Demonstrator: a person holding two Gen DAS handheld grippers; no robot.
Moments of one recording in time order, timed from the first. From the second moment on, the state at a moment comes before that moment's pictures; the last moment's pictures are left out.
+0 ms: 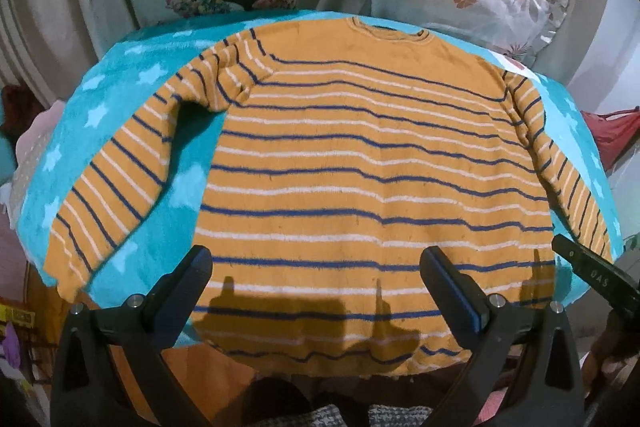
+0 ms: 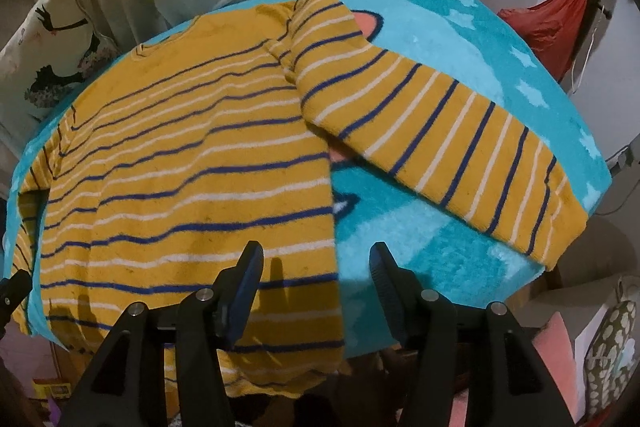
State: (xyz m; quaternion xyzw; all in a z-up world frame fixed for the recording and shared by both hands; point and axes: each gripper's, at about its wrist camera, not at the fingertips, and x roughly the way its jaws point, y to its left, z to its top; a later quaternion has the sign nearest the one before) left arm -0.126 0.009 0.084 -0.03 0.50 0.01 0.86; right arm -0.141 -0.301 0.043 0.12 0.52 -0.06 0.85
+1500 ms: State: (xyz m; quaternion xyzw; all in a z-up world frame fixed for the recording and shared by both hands) left arm -0.126 0.382 0.047 -0.15 0.53 0.14 0.82; right arm -0.114 -0.122 0.065 0.07 0.51 -0.06 0.85
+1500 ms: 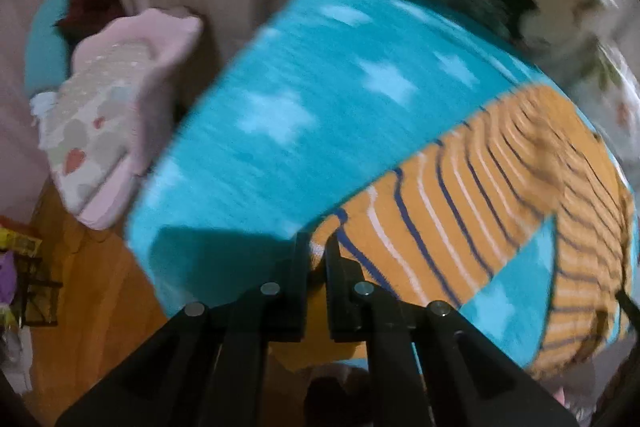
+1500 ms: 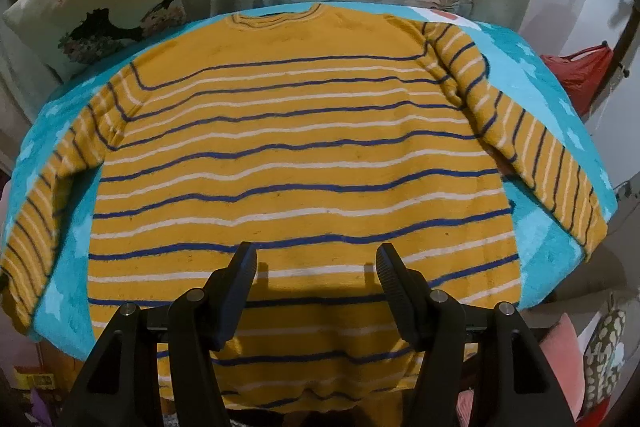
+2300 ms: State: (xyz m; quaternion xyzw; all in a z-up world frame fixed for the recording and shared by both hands) left arm -0.175 0.396 0.012 -0.40 0.51 0.04 0.77; right arm -0.099 -0.096 0.054 0.06 0.53 -0.04 0.85
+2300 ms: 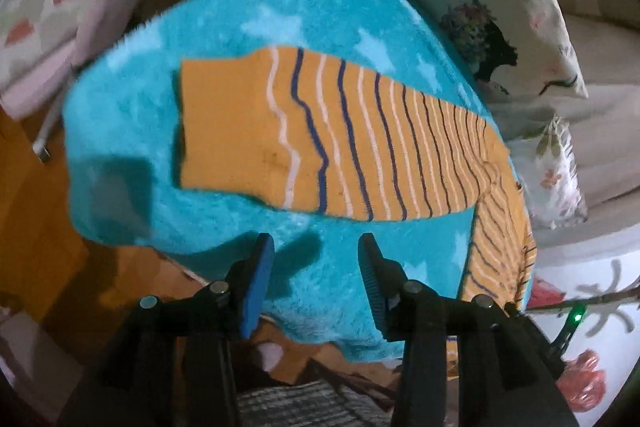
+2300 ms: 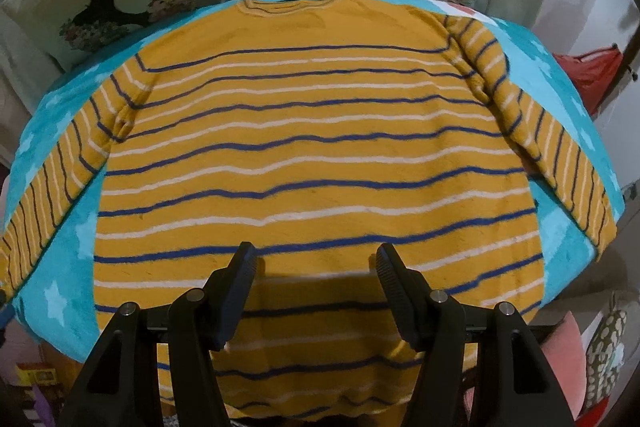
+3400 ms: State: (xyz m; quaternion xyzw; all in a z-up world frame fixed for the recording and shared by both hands) left arm -0.029 0.205 0.143 -0.27 0.44 -0.05 0.86; right arm -0.094 -0.224 0.065 0.11 0.49 -0.07 0.86
